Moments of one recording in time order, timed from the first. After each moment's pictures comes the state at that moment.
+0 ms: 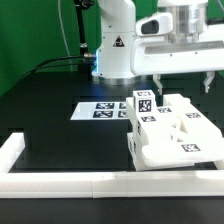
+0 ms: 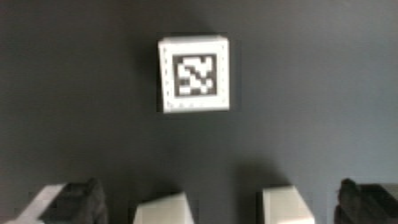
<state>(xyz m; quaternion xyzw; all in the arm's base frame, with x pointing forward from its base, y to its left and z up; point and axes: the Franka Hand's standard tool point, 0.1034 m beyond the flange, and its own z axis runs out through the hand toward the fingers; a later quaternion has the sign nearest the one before) 0.454 0.121 0.066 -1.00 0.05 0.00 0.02</state>
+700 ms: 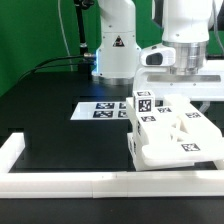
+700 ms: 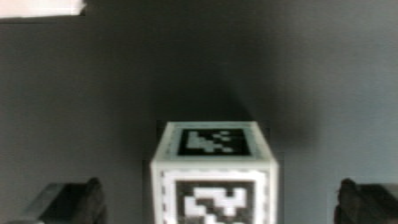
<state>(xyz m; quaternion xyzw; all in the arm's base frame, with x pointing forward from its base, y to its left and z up) 0.438 0.111 0.012 -1.00 0.05 0.00 -0.01</state>
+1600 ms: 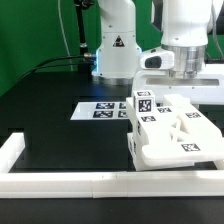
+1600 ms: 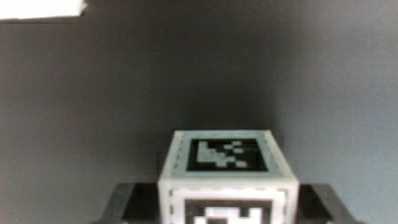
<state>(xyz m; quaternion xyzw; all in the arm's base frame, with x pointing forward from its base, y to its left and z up) 0.438 0.111 0.010 -1.00 0.05 0.00 -0.01</state>
